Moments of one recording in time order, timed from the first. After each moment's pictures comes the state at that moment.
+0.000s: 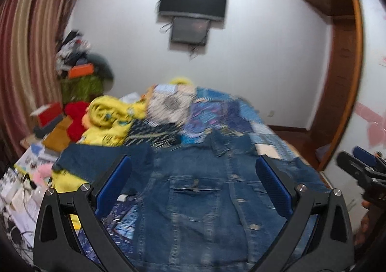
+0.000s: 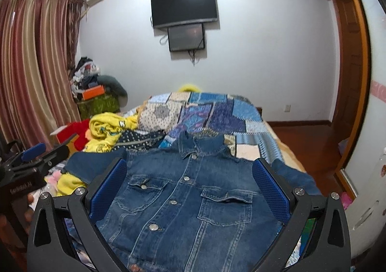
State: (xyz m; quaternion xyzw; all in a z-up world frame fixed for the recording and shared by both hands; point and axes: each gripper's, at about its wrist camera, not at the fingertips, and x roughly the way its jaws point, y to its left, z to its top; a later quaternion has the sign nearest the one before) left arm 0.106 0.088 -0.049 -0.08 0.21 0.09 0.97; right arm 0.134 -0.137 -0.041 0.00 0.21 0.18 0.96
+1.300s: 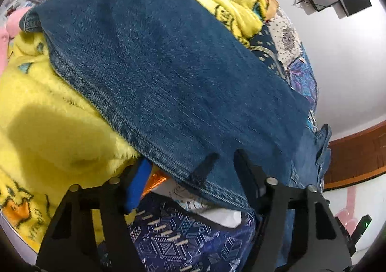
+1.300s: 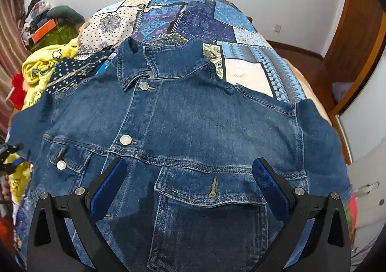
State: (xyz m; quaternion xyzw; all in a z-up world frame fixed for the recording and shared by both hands) left arm 0.242 0.401 -0.305 -0.42 0.44 0.10 0.79; right arm 0.310 -0.119 -0.158 -0.02 0.47 0.10 0.88
